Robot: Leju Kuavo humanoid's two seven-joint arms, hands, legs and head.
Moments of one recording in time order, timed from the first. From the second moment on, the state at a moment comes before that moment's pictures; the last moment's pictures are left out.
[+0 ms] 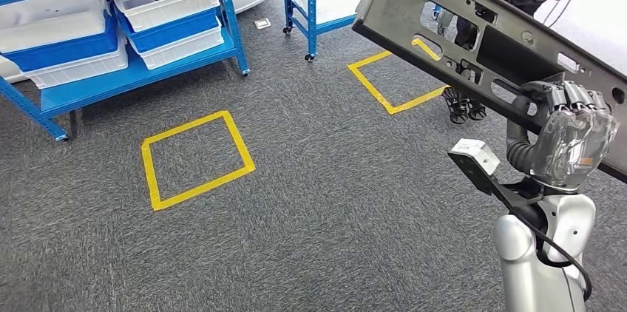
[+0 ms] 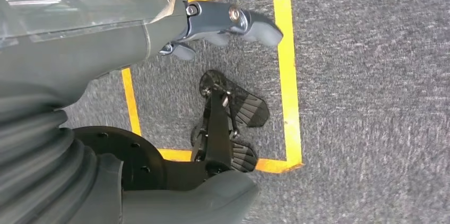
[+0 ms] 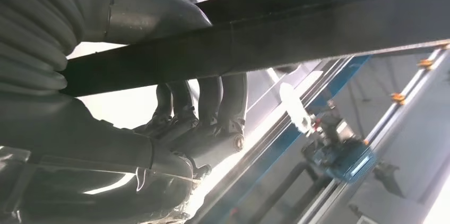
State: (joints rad) left arm -0.05 -0.08 0.10 -0.18 0.60 0.25 -0.25; right arm -0.30 -0.17 0.29 -1.61 1.25 -0.60 -0.16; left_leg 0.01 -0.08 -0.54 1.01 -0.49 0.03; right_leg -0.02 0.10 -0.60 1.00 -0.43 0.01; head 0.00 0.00
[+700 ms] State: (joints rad) left arm -0.06 -0.08 0.10 -0.18 0.62 0.26 -0.23; right arm -0.34 -0.15 0.26 -1.51 1.57 -0.57 0.00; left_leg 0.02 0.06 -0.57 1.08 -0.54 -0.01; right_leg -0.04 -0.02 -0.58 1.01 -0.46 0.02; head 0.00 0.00
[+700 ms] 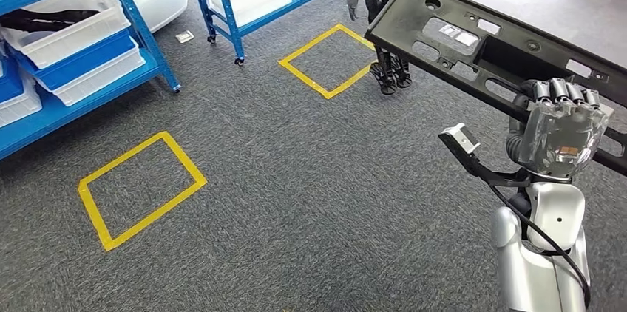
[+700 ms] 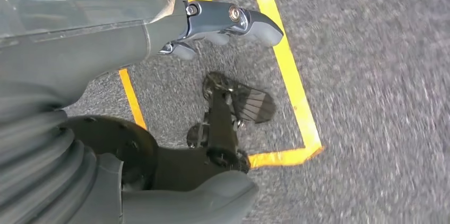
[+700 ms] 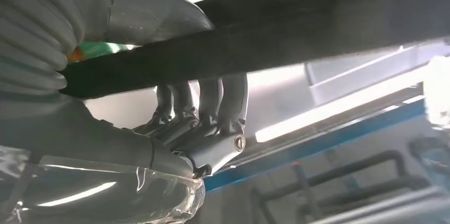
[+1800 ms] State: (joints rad) left arm -0.05 -0.08 0.10 -0.18 0.62 0.27 -0.23; right arm -0.33 -0.17 0.25 -1.54 1.53 -0.56 -0.01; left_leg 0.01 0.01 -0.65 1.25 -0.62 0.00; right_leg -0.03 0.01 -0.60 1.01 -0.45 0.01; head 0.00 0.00
